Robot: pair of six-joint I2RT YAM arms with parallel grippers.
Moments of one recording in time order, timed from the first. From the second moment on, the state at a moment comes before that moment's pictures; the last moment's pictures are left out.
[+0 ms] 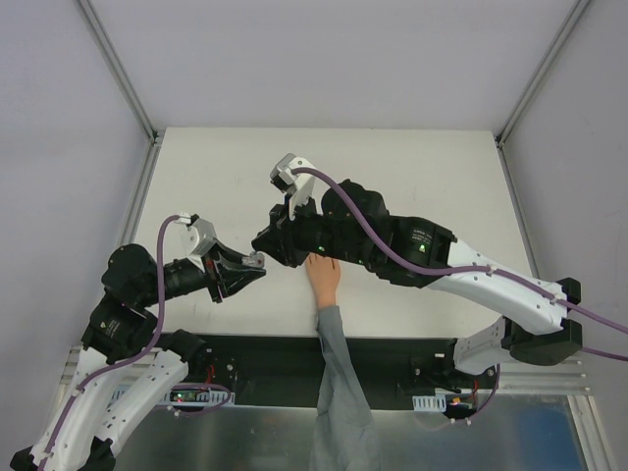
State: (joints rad) left arm -0.45 0.45 0.85 -0.46 0.73 -0.18; right arm 1.31 1.46 1.79 -0.59 0.12 0.29
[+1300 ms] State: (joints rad) left arm -0.45 0.45 0.85 -0.46 0.66 -0.18; right arm 1.30 1.40 1.72 -0.57 0.21 0.30
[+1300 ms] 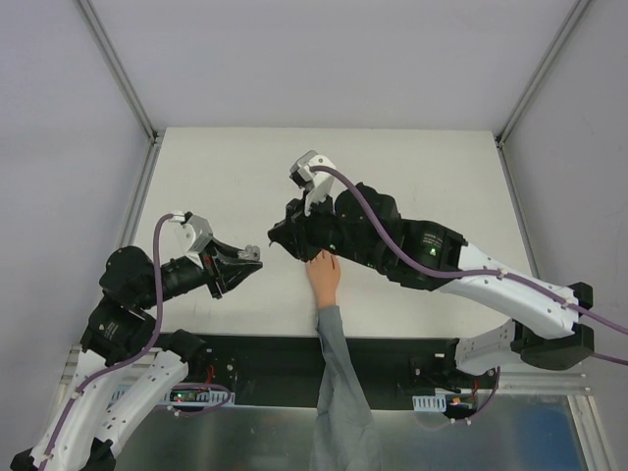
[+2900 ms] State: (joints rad) left arm -0.45 1.00 1.18 -0.37 -0.03 -0.21; right arm 0.73 1.95 1.60 -0.51 0.02 0.38
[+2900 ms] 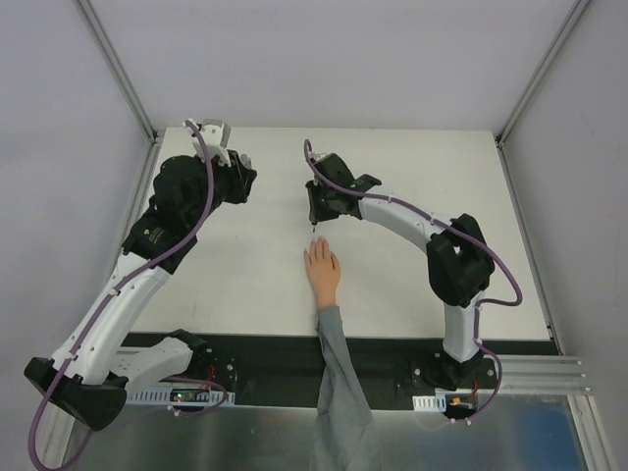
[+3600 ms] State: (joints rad) left arm -0.45 1.04 1.20 -0.37 0.00 -0.20; right arm 0.72 2.05 1.63 -0.55 -0.04 0.39
